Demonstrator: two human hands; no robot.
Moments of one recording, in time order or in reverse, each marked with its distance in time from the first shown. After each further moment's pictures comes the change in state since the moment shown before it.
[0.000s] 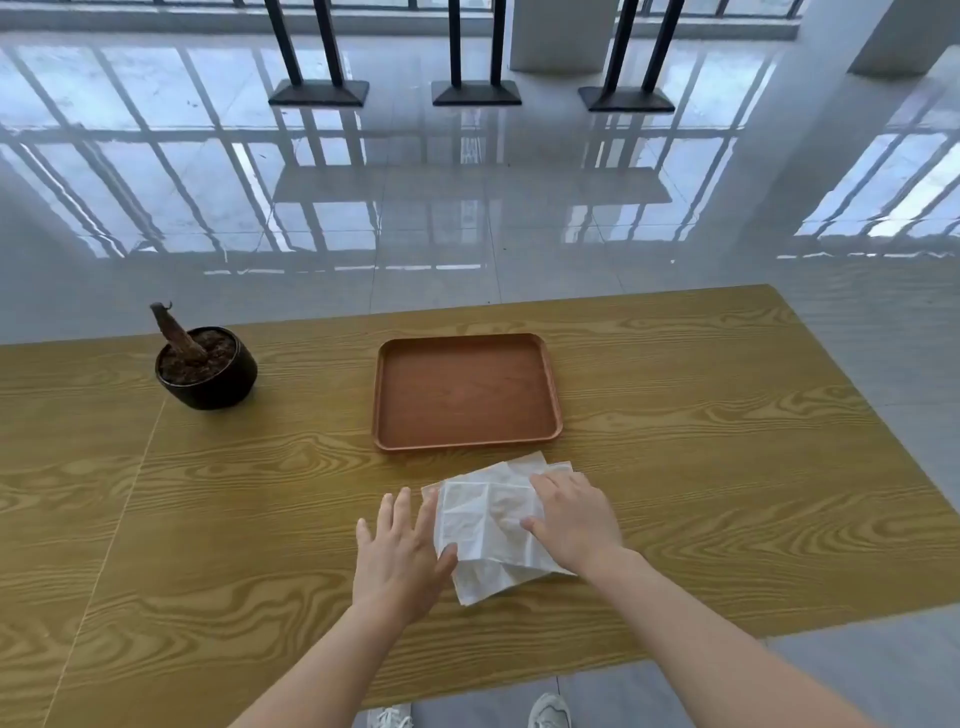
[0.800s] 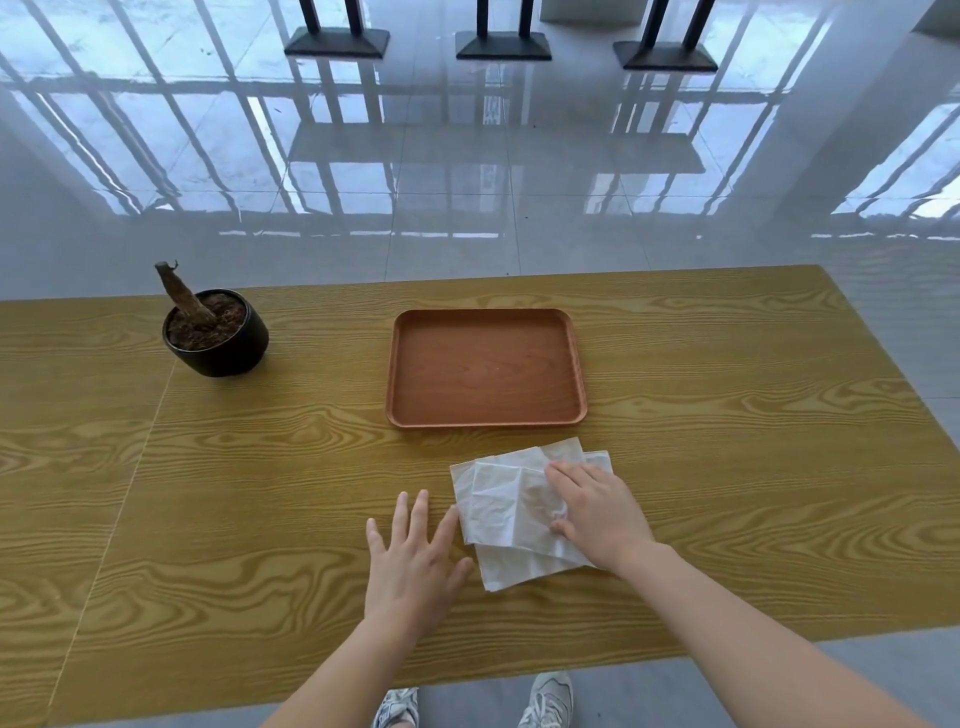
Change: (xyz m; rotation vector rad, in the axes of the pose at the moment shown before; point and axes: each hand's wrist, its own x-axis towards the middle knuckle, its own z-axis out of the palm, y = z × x) left_hand -0.012 -0.009 0.031 0.126 -0.069 0.029; right_hand 0.018 0.030 0.034 -0.102 -0.060 -0.153
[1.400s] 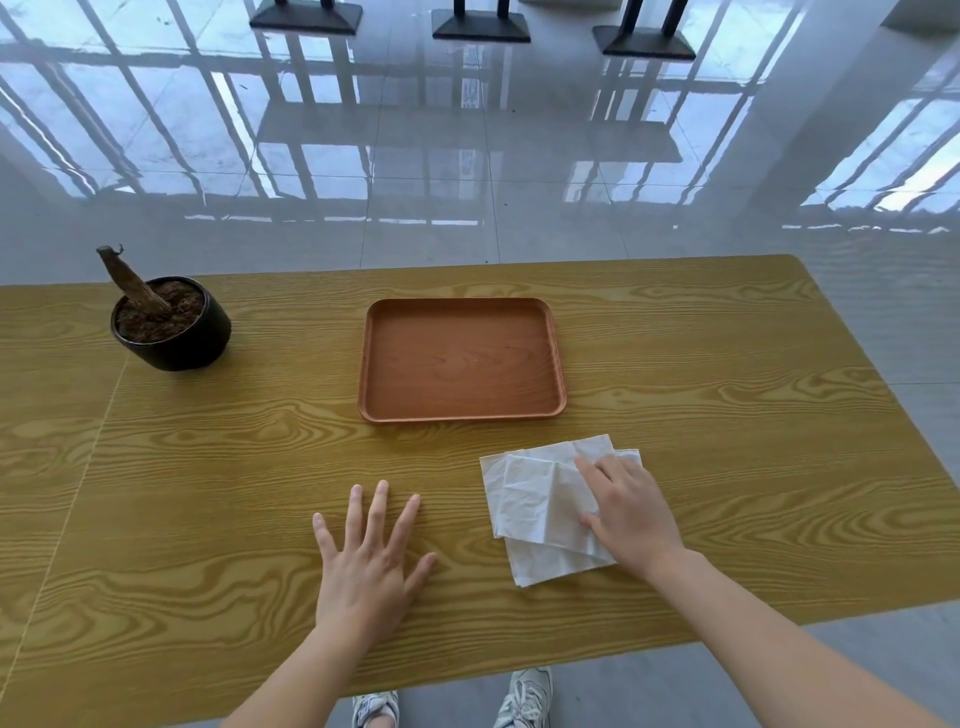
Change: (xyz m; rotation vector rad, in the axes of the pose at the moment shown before) left_hand 0.003 -0.028 0.020 0.034 0.106 0.009; right_hand -0.031 0.038 -0.012 0.022 0.105 0.120
